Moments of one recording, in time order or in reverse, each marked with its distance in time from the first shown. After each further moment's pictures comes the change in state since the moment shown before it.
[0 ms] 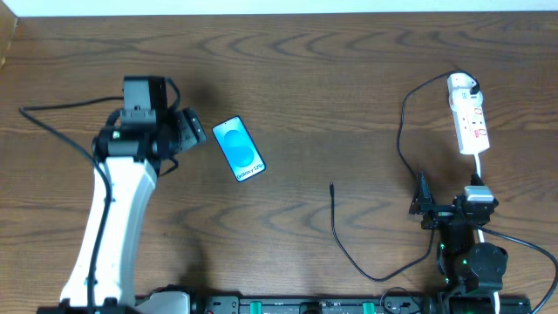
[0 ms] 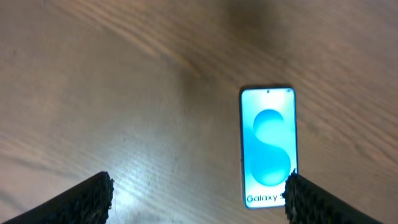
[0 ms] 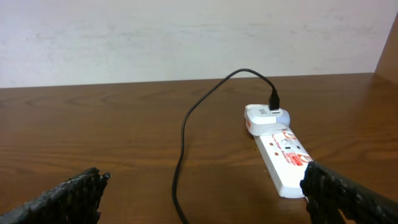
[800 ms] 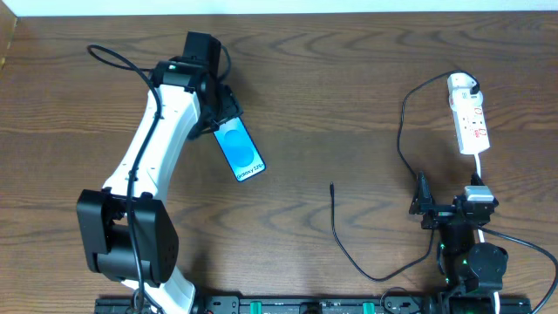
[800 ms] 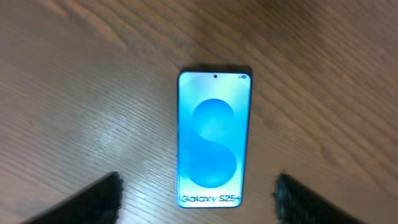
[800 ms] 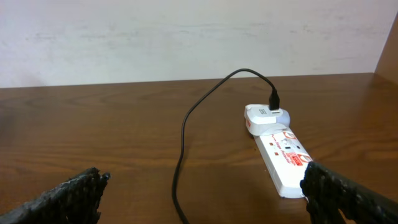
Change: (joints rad) left arm -0.172 0.403 0.325 -0.146 0.030 -0.240; right arm 0.000 0.000 0.000 0.000 0.000 0.000
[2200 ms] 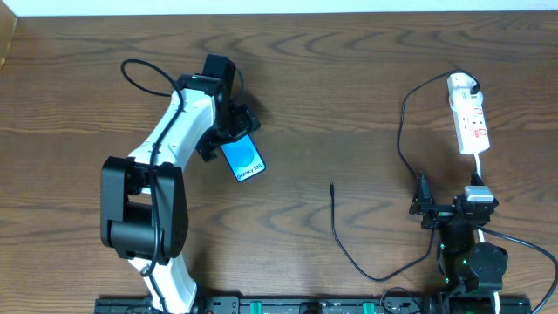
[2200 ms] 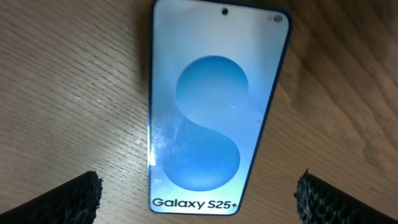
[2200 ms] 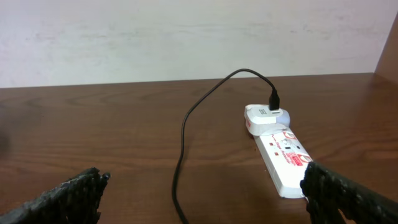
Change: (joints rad) left arm -0.021 0.127 -0.111 0.084 0.130 -0.113; right arm 0.000 0.000 0.000 0.000 0.000 0.000
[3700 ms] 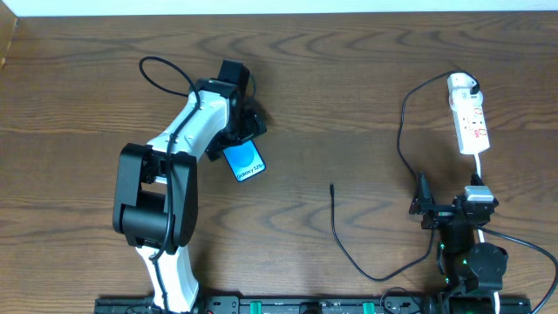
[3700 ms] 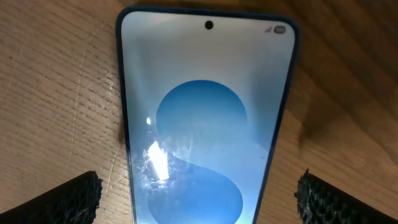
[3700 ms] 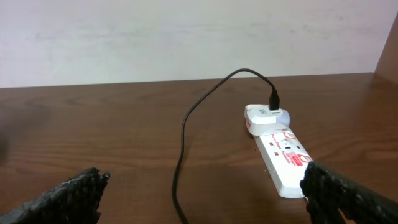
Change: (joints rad) left arm -0.044 0.075 -0.013 0.082 -0.092 0.008; right arm 0.000 0.000 0.000 0.000 0.000 0.000
